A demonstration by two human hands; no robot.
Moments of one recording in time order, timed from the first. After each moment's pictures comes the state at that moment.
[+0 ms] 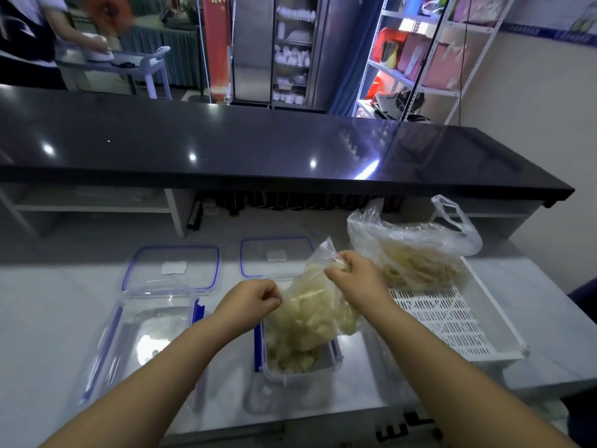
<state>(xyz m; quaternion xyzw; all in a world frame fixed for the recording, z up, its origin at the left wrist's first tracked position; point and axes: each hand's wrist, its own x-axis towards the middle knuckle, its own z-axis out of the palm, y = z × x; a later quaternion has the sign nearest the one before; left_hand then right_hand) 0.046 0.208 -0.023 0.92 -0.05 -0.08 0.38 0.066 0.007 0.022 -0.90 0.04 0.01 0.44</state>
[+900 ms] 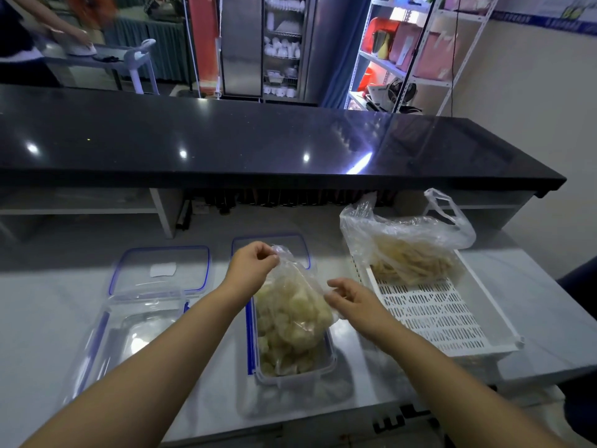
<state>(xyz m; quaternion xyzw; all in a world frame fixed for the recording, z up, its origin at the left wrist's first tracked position) 0.092 0.188 -0.015 0.79 0.09 -0.01 0.60 0.053 -0.026 -0.025 -0.85 0.02 0.15 0.50</state>
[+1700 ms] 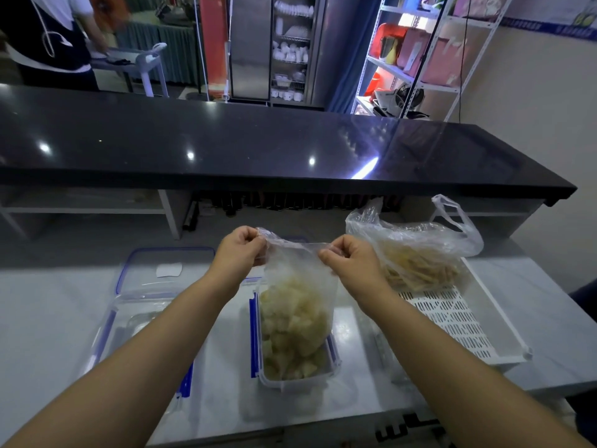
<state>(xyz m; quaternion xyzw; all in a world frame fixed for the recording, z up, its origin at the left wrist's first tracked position) 0.096 0.209 0.013 0.72 0.11 0.02 0.69 0.084 0.013 0.030 -0.81 -0.01 -0.02 0.58</state>
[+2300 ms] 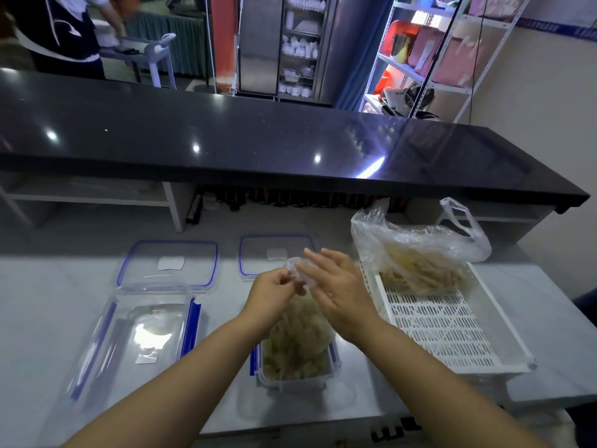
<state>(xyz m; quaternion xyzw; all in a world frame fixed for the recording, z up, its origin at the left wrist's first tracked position) 0.057 0.161 -0.020 0.77 0.09 -0.06 0.63 0.069 0.015 -0.009 -0.93 -0.25 -0.10 0.26</state>
